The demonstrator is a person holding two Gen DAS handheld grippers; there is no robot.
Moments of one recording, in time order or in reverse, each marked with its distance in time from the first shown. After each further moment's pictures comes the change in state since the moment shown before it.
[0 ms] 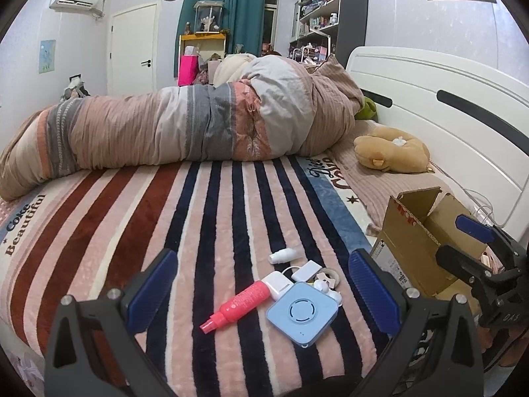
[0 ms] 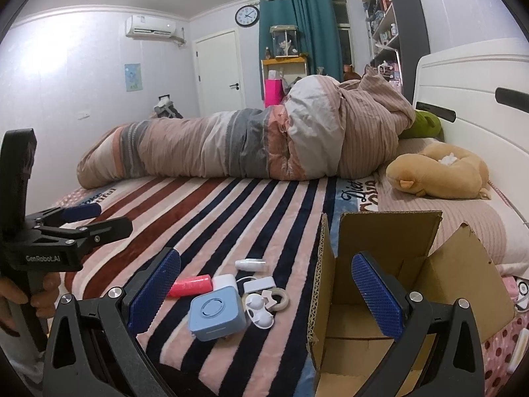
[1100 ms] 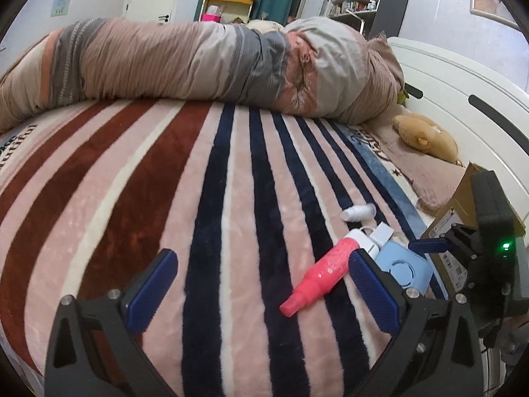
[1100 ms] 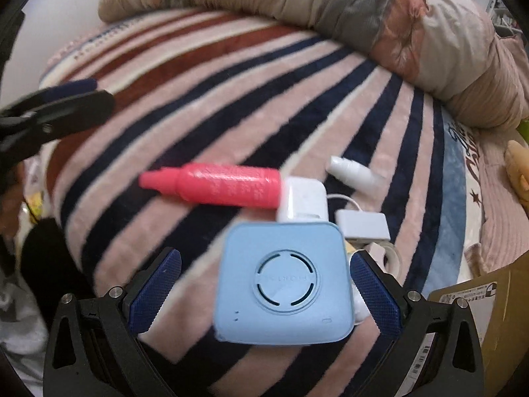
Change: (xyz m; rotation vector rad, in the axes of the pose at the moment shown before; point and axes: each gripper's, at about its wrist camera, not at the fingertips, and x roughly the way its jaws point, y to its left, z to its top) left arm 0.090 0.123 -0.073 -0.141 0.134 -0.044; right arm 0.191 0.111 -0.063 -0.375 0.633 0.086
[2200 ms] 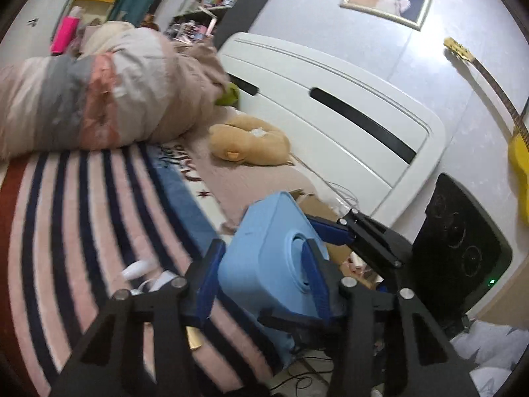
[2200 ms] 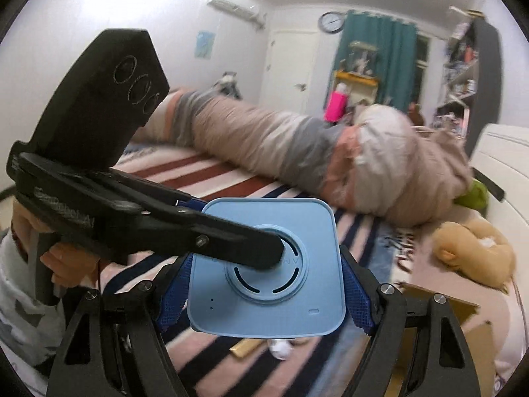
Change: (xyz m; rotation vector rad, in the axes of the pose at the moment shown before) left arm -0.058 -0.176 0.096 0.196 0.050 -0.668; right arm -0.189 -0.046 -0.041 0.031 -0.637 -0.059
